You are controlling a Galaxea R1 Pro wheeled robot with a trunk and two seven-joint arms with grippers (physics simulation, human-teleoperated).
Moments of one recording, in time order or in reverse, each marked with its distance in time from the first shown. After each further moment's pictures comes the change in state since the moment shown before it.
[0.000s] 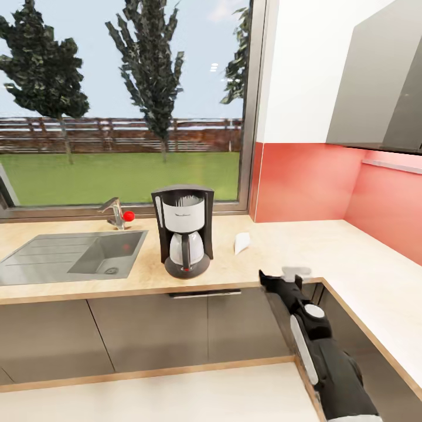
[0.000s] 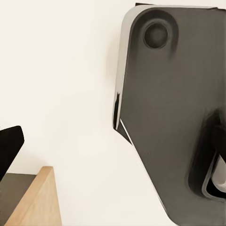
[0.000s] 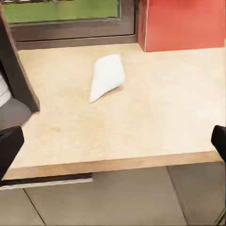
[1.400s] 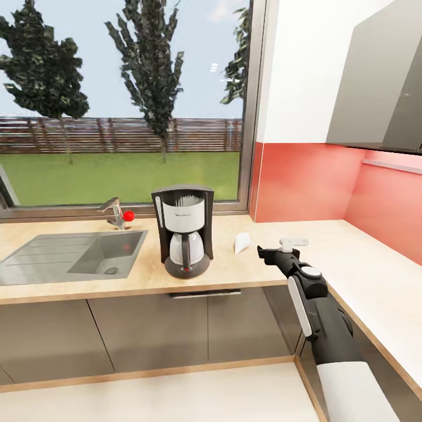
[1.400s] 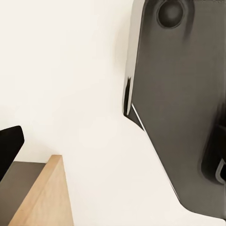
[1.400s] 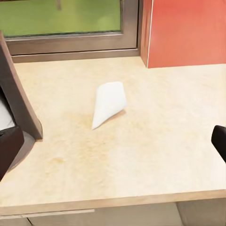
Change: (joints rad) left arm 0.017 0.017 -0.009 0.014 -0.007 0.015 0.006; right arm -0.212 -0.003 0.000 0.037 -0.002 0.190 0.003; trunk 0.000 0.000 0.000
